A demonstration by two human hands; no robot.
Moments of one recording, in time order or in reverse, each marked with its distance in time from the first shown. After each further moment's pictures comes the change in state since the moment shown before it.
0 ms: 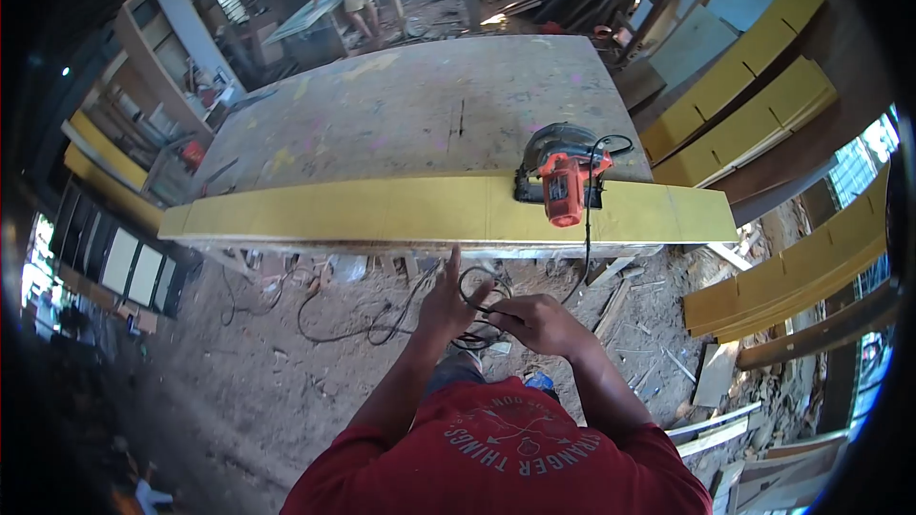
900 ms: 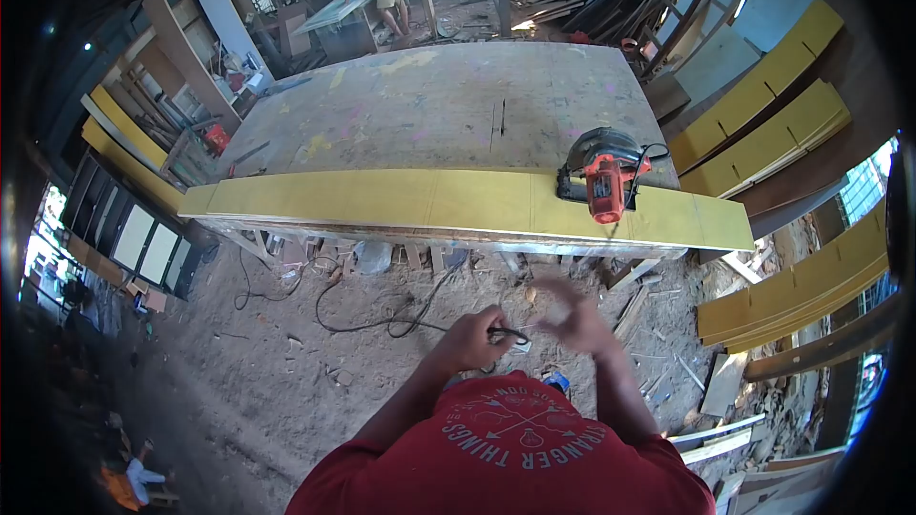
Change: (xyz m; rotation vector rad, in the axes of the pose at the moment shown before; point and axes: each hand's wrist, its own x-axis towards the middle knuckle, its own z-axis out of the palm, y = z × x) left_hand -0.094 -0.011 -0.082 -0.443 -0.220 0.129; right_hand -0.006 -0.027 0.050 0.019 0.198 0.074
